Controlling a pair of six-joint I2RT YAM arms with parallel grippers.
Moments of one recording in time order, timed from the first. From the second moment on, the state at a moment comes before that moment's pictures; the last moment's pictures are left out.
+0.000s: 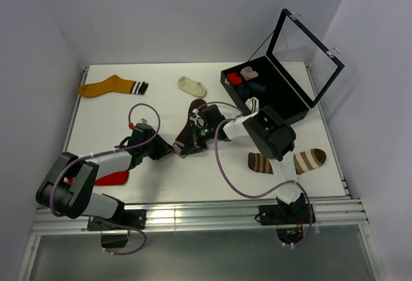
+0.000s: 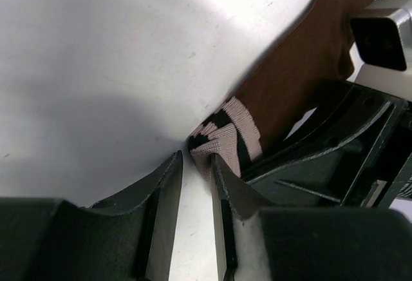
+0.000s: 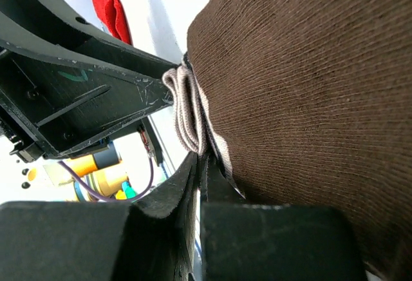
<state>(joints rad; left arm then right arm) -0.42 1.40 0.45 0.14 0.10 -1.06 0.63 2.13 1.11 0.22 -0.88 0.83</state>
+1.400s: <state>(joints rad) -0.42 1.56 0.71 -0.11 0.10 -1.06 0.88 1.75 1.02 0.04 -0.21 0.27</state>
